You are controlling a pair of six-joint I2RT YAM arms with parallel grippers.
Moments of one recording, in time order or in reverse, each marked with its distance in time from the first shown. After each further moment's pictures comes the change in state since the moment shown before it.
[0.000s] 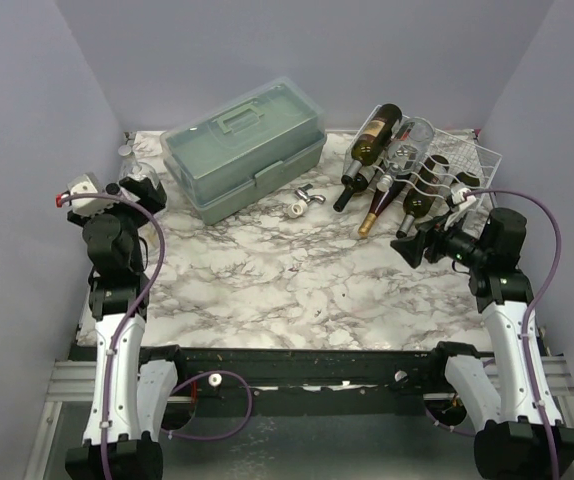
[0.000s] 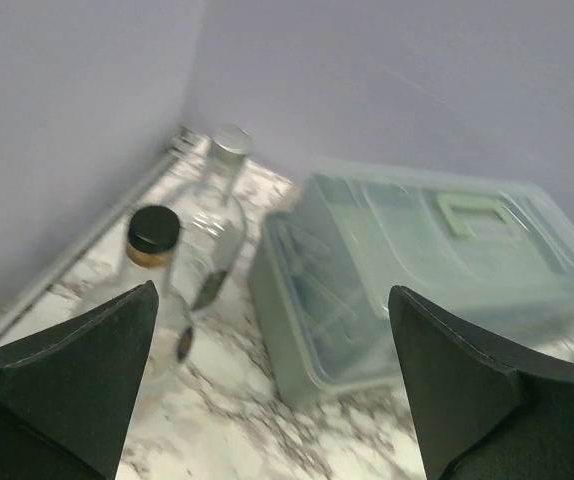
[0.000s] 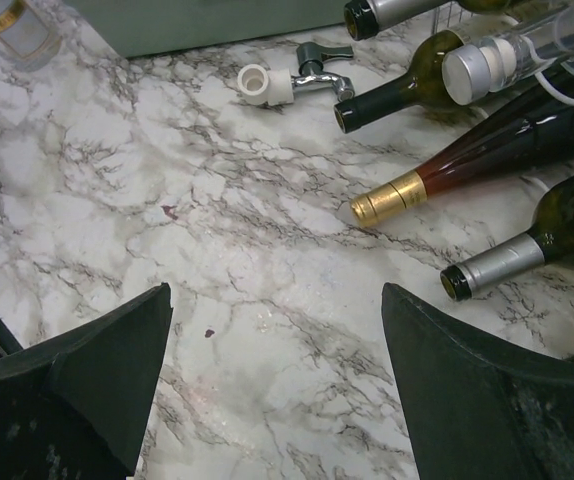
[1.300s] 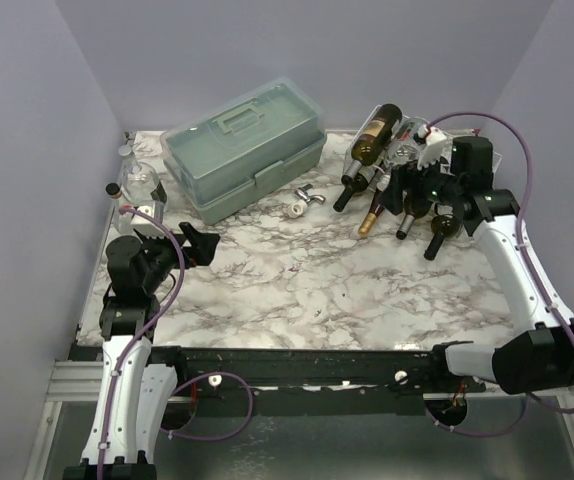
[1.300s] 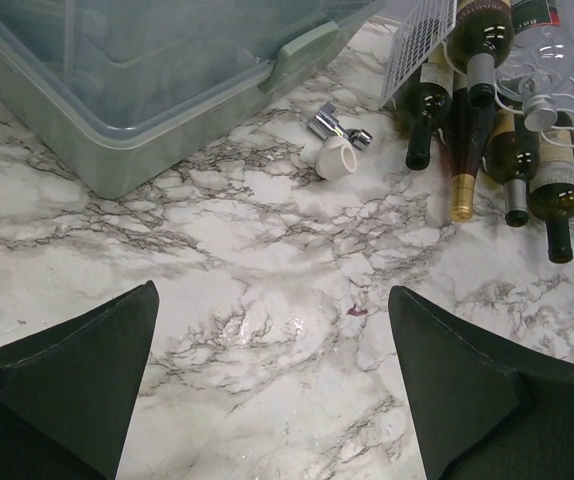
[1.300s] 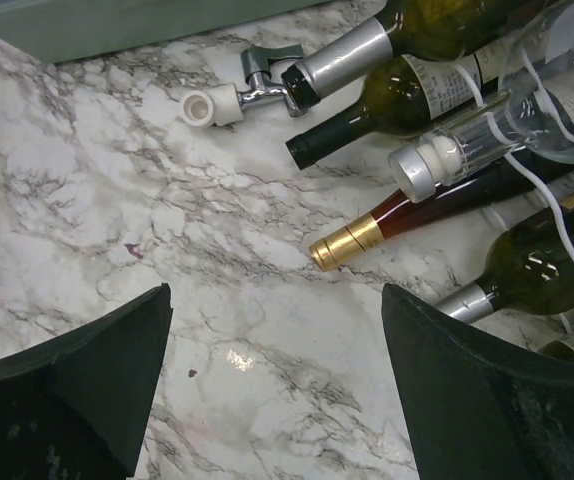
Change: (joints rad) left arm -0.093 -0.171 -0.166 -0.274 0.673 0.033; right arm 0.209 0.495 0.544 -0.234 0.285 0.012
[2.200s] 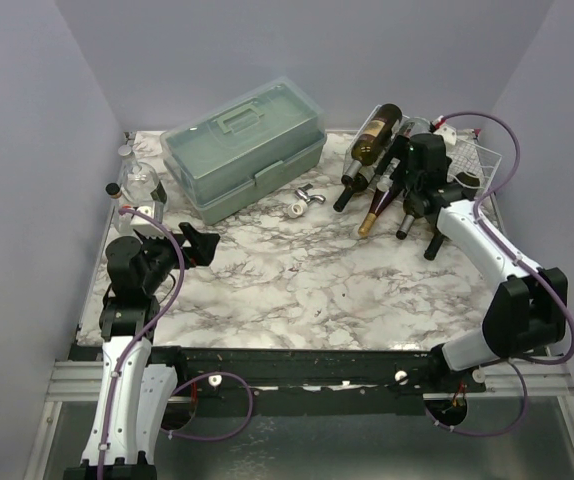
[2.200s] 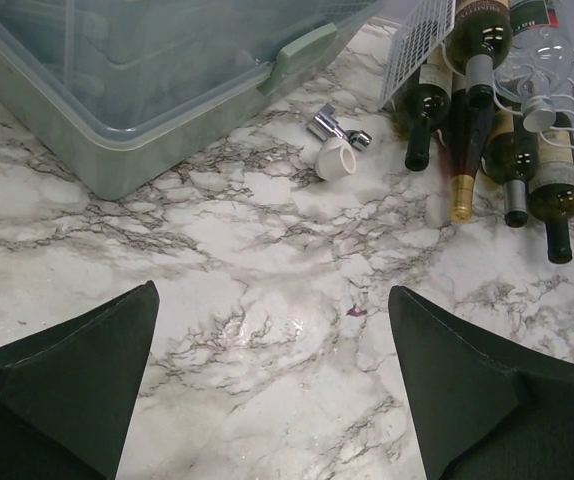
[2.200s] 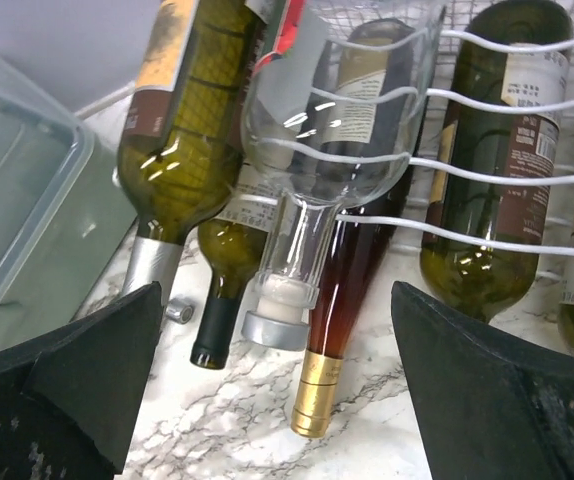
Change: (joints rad) left arm 0.000 -0.003 0.000 0.000 -0.001 0.000; right arm 0.176 0.215 -0.043 0.381 0.843 0.627
